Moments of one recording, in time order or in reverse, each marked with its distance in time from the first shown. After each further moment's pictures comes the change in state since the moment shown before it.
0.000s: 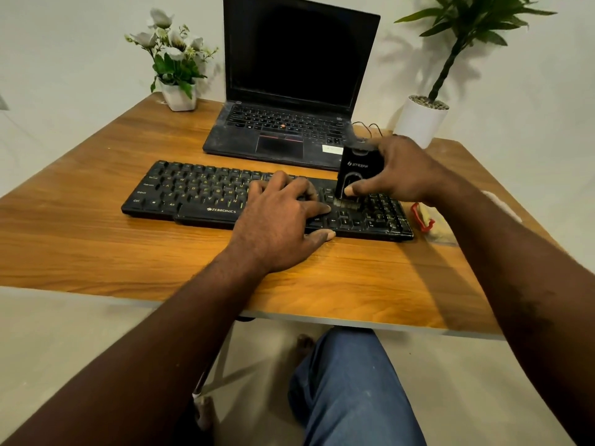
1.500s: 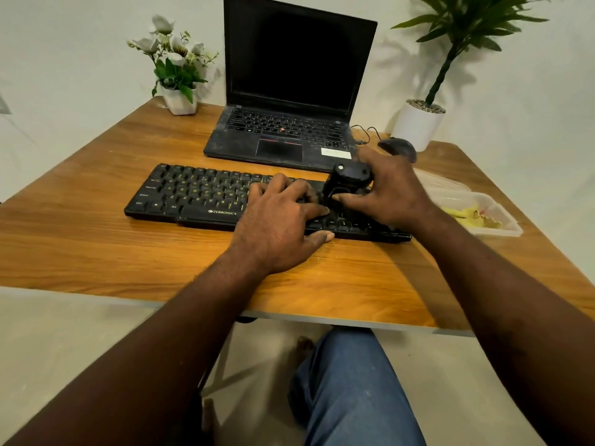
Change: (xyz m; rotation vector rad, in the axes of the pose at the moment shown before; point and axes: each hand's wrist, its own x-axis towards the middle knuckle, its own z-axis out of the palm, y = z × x) left_hand -0.001 0.002 -0.002 0.015 0.011 -0.001; right_hand -0.016 0.003 0.035 -0.167 0.275 -0.294
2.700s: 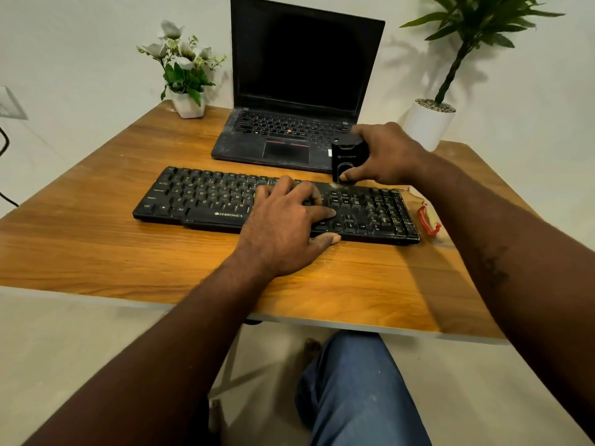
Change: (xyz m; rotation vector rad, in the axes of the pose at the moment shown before) left_hand 0.000 -0.002 0.003 0.002 0.023 0.009; right_hand 0.068 0.007 -0.015 -0.110 -0.241 0.101
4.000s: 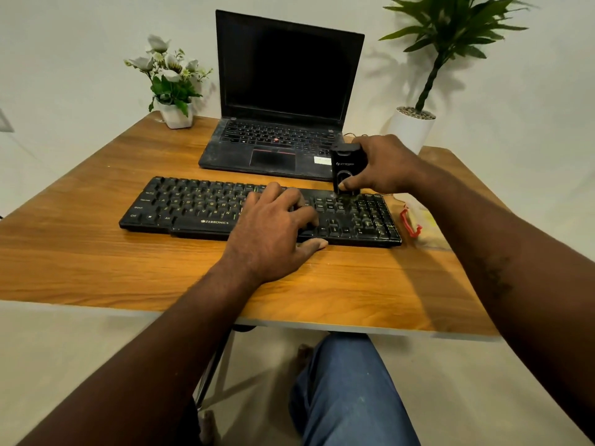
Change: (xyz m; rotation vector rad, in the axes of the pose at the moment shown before) left_hand -0.002 0.003 0.001 -0.009 0.098 0.054; right_hand -0.018 0.012 -0.012 0.043 -0.020 0.086
